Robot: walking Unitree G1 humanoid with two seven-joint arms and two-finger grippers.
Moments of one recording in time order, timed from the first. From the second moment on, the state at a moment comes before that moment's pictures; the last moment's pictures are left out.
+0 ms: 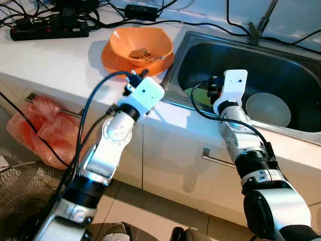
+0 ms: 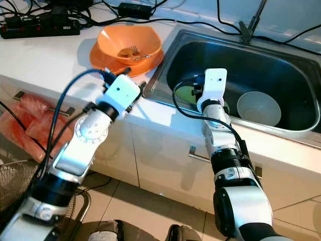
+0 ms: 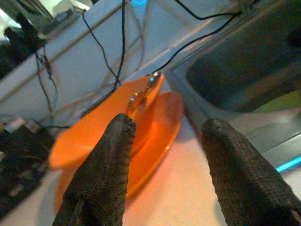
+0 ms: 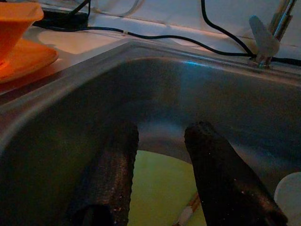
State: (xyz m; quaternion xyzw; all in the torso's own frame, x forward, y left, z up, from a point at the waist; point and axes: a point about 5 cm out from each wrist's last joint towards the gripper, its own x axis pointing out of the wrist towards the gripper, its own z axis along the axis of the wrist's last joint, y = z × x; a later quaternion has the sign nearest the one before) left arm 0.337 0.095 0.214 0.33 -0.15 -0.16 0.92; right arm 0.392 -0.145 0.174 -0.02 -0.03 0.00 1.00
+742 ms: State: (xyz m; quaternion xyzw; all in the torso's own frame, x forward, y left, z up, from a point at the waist) left arm 0.371 0.095 0.225 0.50 -0.18 -0.11 0.84; right arm 0.392 -0.143 0.174 -0.01 -0.04 0.00 1.00
